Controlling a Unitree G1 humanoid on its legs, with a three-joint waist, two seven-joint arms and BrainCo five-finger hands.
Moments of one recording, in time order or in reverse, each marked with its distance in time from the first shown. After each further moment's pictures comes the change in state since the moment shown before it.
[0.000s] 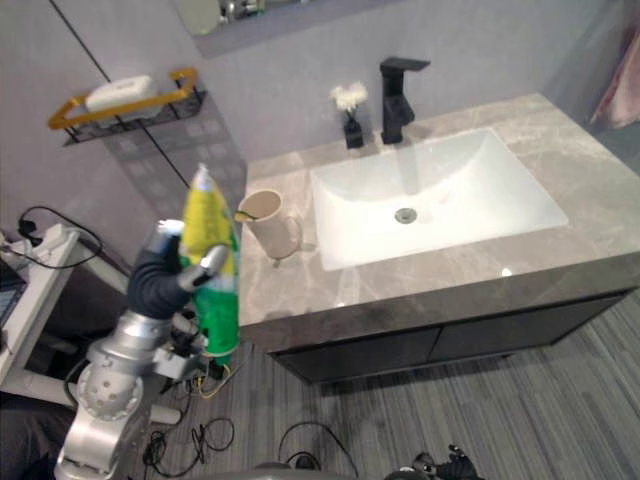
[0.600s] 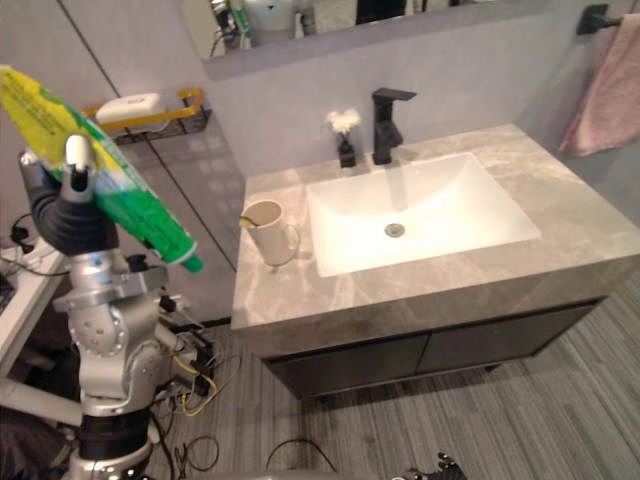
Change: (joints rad) left arm -0.342 -0.193 0.189 0.216 0.018 -0.068 0.316; right arm 0.023 0.029 0.045 -0.031 -0.003 -0.004 0.023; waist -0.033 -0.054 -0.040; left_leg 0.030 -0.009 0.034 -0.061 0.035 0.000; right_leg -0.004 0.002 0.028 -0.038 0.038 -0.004
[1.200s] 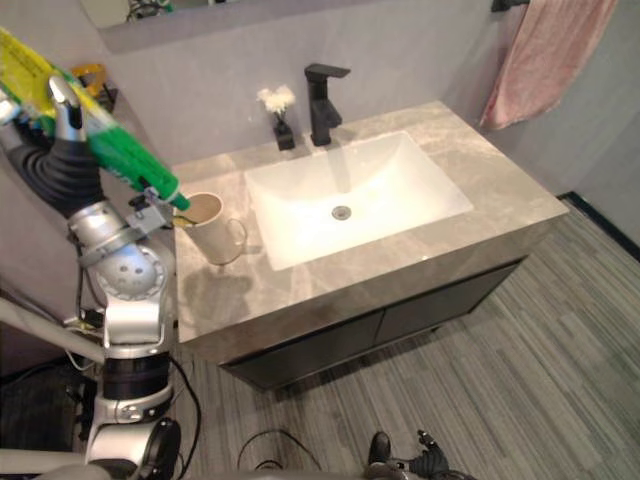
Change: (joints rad) left arm -0.258 -0.024 0.035 0.164 0.405 0.081 0.357; right arm 0.071 0.006 0.162 -0.208 -0.033 -0.027 -0.051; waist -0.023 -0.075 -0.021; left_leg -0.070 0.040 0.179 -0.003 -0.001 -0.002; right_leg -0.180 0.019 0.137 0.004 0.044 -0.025
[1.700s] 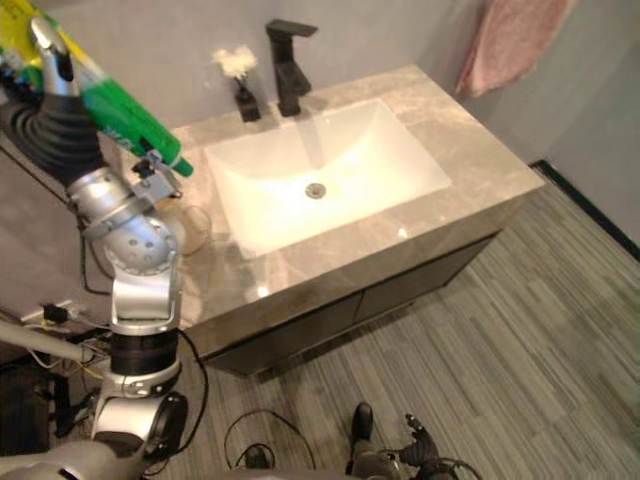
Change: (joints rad) left arm -0.163 0.004 -0.086 0.019 0.054 0.029 0.049; right arm 0.014 -0.013 0.077 -0.100 -0.003 -0.013 -0.021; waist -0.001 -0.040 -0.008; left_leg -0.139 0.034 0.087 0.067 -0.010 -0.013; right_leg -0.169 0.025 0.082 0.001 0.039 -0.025
